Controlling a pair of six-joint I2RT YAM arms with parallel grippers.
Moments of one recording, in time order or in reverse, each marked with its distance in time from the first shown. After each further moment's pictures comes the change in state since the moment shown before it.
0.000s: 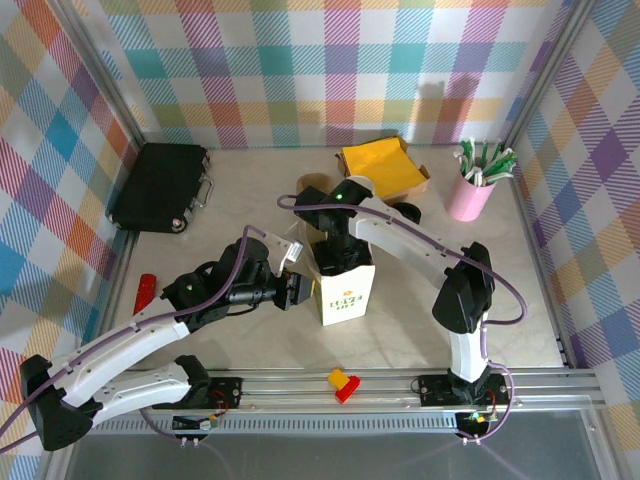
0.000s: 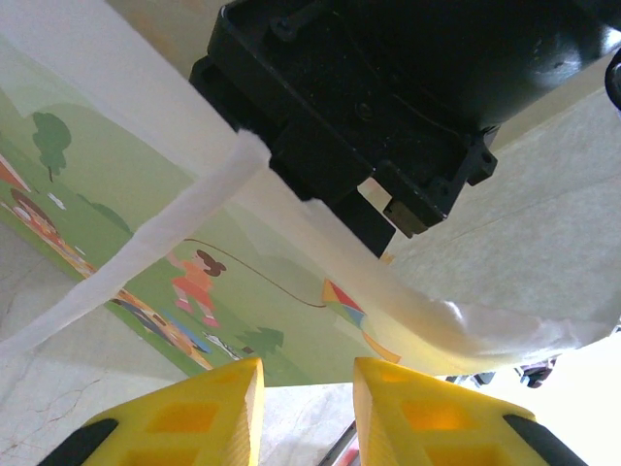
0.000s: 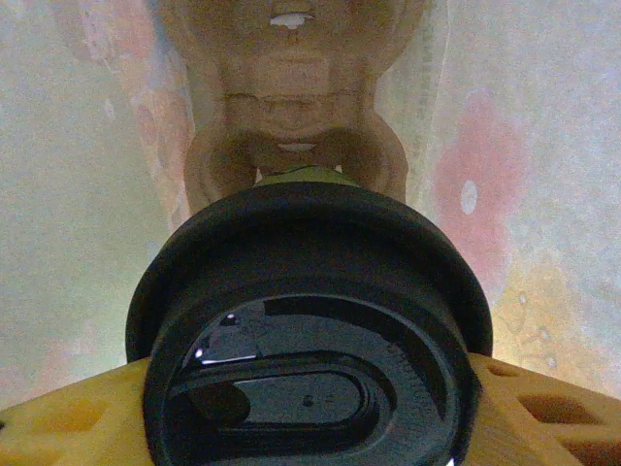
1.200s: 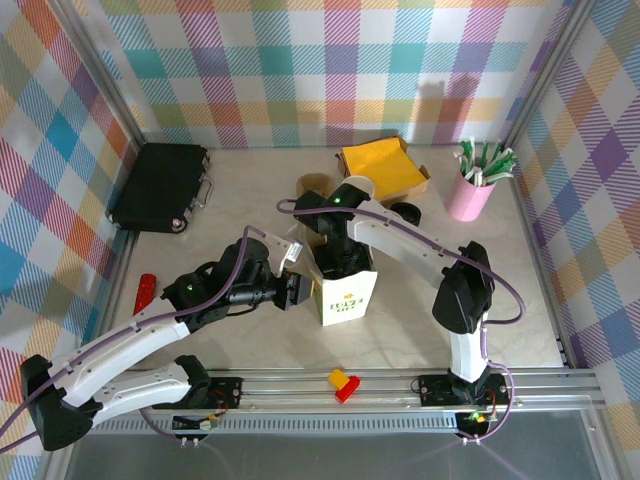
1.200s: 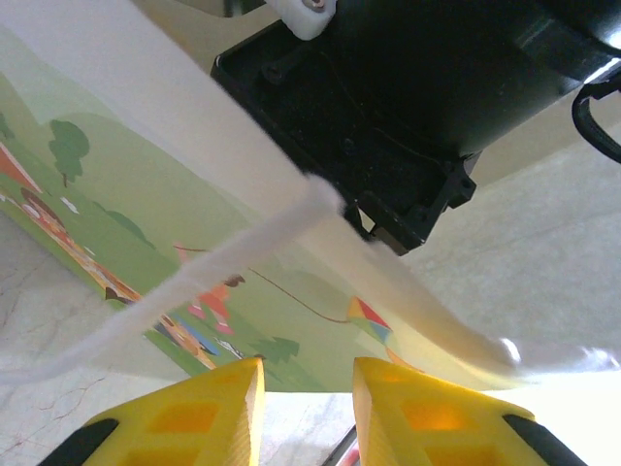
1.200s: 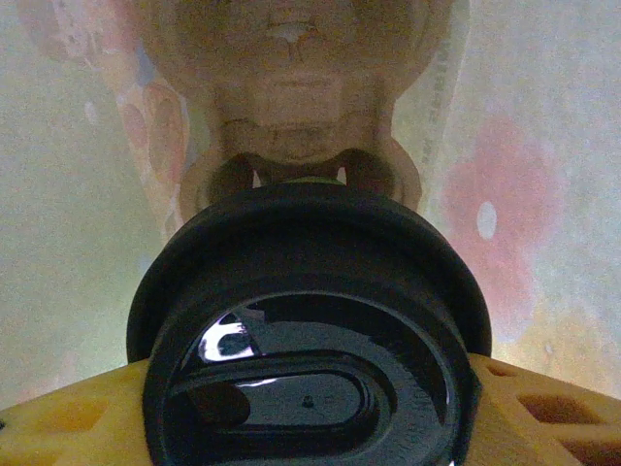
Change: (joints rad) left arm 0.000 0.000 -0.004 0.000 -0.008 -0.001; right arm 0.003 0.000 -0.049 0.034 -0.009 0.000
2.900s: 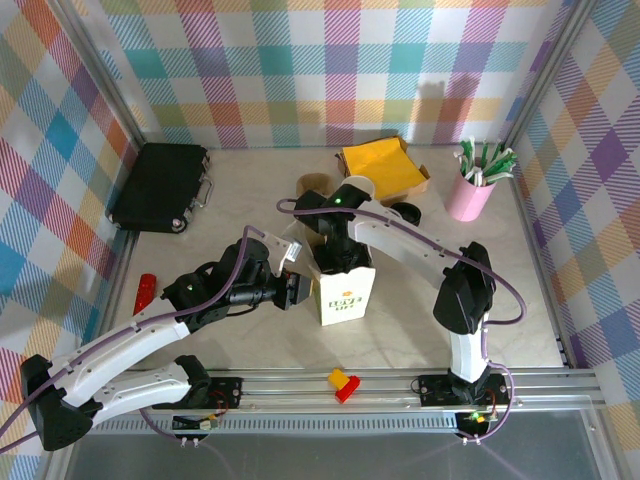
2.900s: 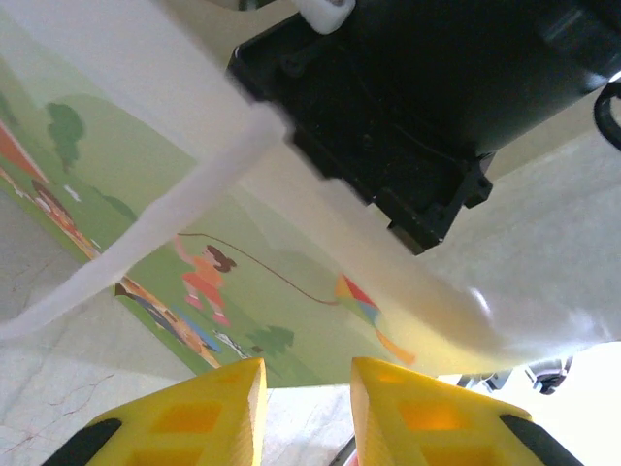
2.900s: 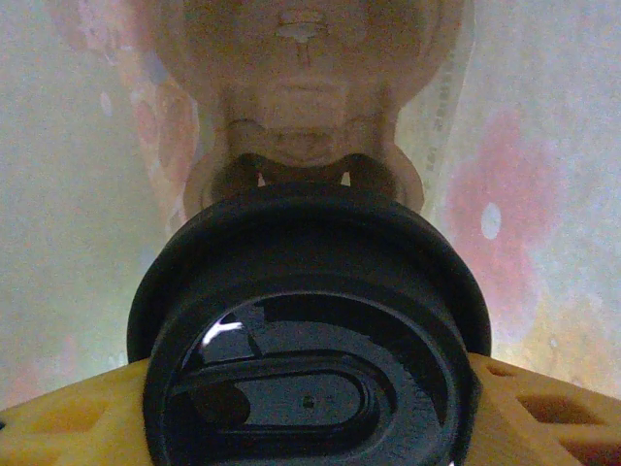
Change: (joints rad) left arm 0.000 0.000 0.000 -0.006 -0.019 -0.003; right arm 0.000 -0.007 0.001 0.013 0.000 0.000
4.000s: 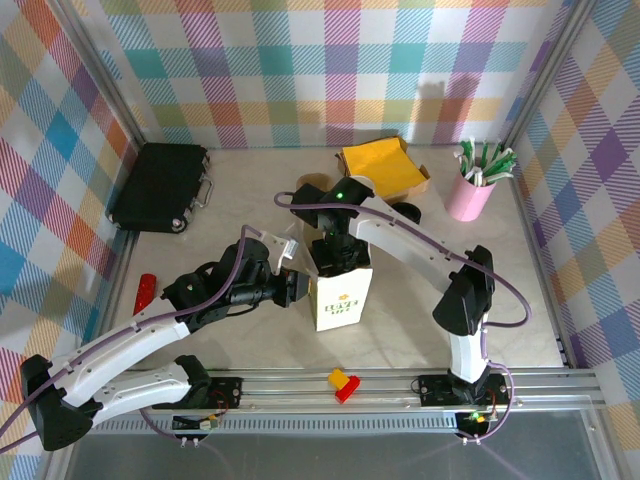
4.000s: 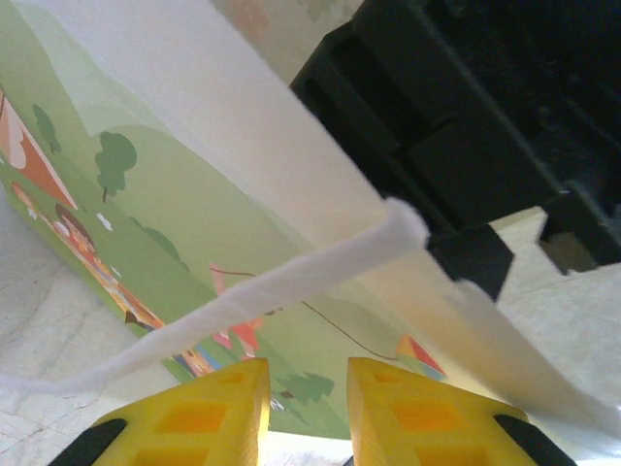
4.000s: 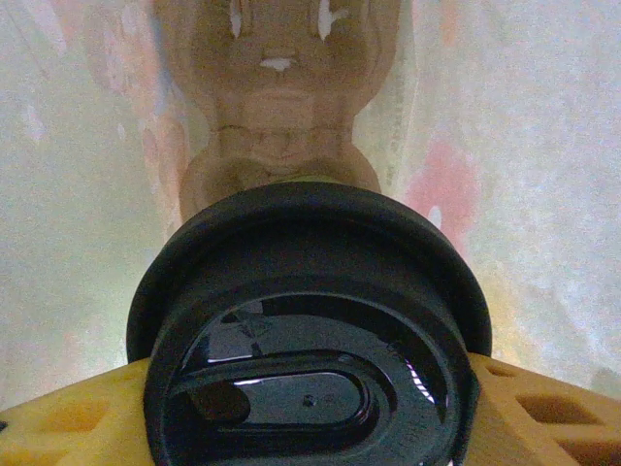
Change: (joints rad) left arm 0.000 0.000 0.000 -0.002 -0.050 -0.046; right arm 0.027 0.000 0.126 -0.094 0.034 0.000
